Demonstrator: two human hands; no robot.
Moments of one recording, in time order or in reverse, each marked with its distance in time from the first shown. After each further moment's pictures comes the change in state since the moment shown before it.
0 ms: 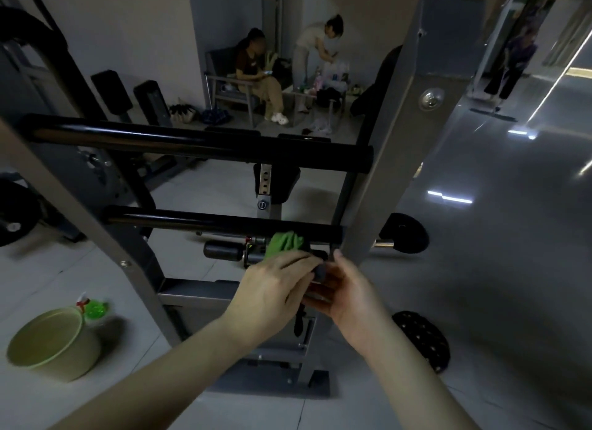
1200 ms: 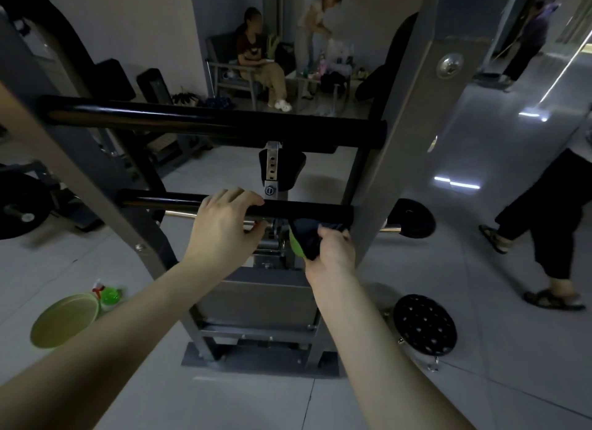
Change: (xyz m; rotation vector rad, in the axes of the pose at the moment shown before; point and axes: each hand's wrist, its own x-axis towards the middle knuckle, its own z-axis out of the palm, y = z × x) left_hand 0.011 -0.060 -0.058 0.283 0.031 -0.280; right_hand 0.040 0.011 0.073 0.384 0.364 -0.129
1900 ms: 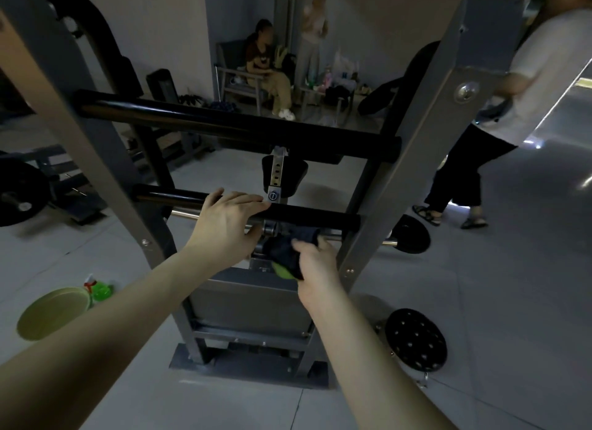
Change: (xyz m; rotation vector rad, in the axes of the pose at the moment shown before) left_hand 0.000 -0.028 -0.002 0.067 -0.144 0.020; right_hand -0.011 0.031 0.003 -0.493 -0.102 -0.054
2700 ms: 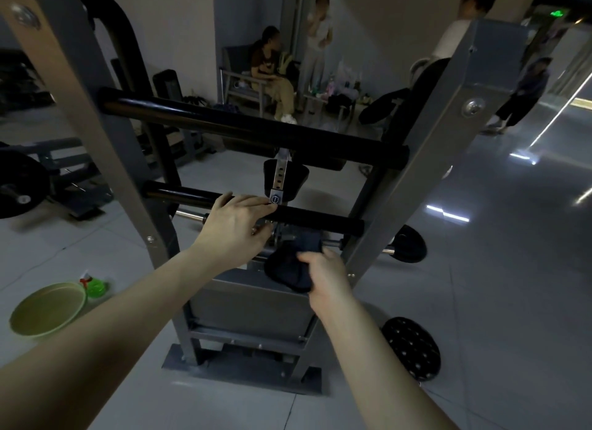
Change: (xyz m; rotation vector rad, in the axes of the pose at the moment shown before) left_hand -0.002 0.000 -0.002 -0.073 -0.086 -0.057; right_hand 0.000 0.006 -0.016 -0.118 -0.003 -0.005
